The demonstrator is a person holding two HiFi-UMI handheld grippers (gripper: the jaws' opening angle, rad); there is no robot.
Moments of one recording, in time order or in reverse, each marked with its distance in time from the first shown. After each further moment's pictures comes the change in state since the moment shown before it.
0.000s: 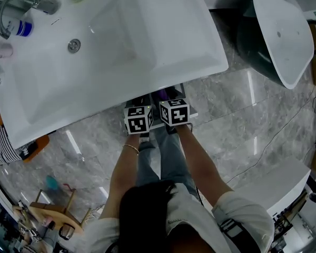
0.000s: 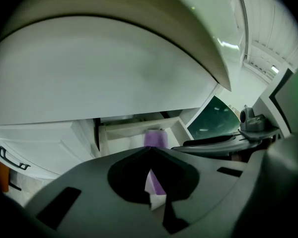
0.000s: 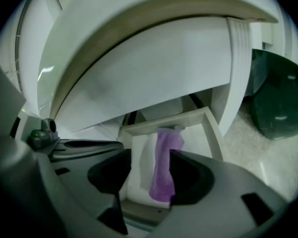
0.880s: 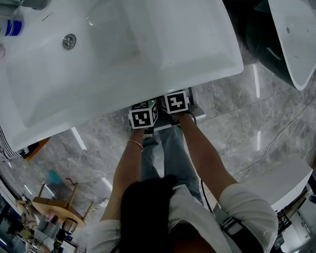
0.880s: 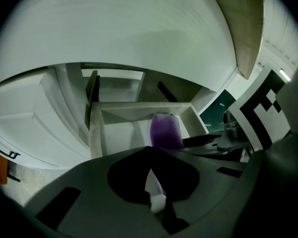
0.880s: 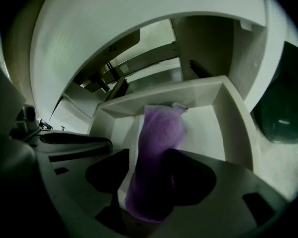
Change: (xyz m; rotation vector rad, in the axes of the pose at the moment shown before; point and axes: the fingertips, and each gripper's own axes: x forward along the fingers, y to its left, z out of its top) left arm 0.052 0.020 -0.040 -0.056 0.121 0.018; right arm 0.076 -0.032 -0.029 -0.054 0.168 -0.030
